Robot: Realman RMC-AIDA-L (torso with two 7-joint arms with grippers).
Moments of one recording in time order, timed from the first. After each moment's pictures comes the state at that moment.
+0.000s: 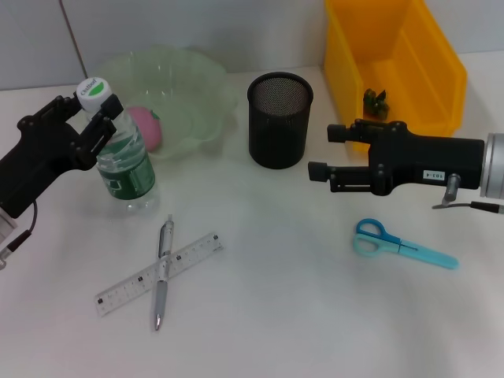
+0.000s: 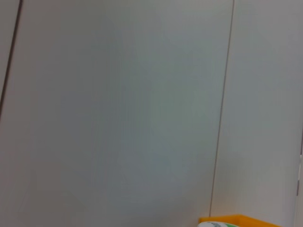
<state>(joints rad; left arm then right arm) -0.52 -2.07 0.56 0.18 1.41 1.42 -0.77 0.44 2.07 -0.90 -0.80 -1.75 -1.45 1.44</state>
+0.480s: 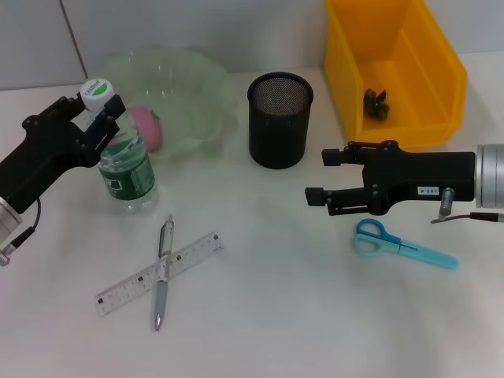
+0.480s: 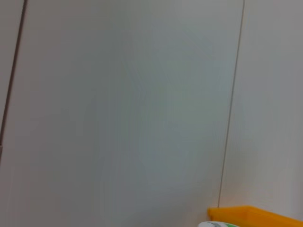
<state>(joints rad) -0.54 -2.07 0.56 0.18 1.41 1.36 -0.77 0.46 2.07 -0.90 -0.81 -1.86 -1.47 1.47</state>
